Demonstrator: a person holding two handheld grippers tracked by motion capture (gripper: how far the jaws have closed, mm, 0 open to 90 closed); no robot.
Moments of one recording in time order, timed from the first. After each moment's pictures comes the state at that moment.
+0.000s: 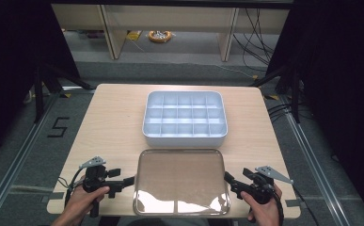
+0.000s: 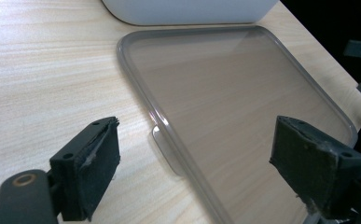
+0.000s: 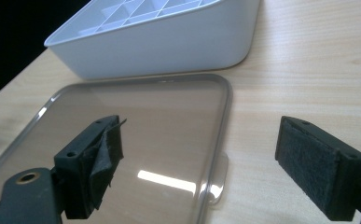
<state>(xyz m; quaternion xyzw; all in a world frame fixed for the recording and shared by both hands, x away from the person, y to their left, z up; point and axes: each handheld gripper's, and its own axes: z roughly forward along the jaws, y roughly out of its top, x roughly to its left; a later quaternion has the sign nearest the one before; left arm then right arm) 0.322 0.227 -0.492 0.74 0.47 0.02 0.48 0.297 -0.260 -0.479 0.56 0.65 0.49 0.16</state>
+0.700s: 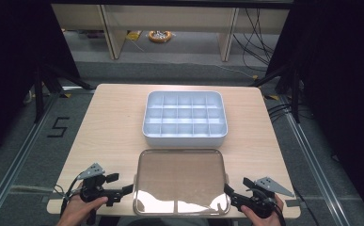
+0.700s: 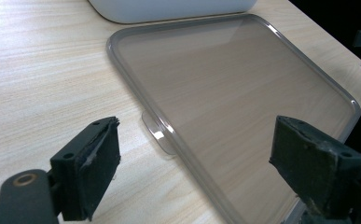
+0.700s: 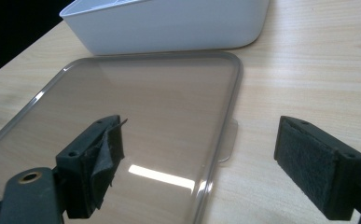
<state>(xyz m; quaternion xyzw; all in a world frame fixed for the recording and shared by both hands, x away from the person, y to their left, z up) 0.297 0.223 -0.489 0.74 0.45 0.06 0.49 0.266 -0.257 -0.483 0.54 0.68 0.48 0.16</state>
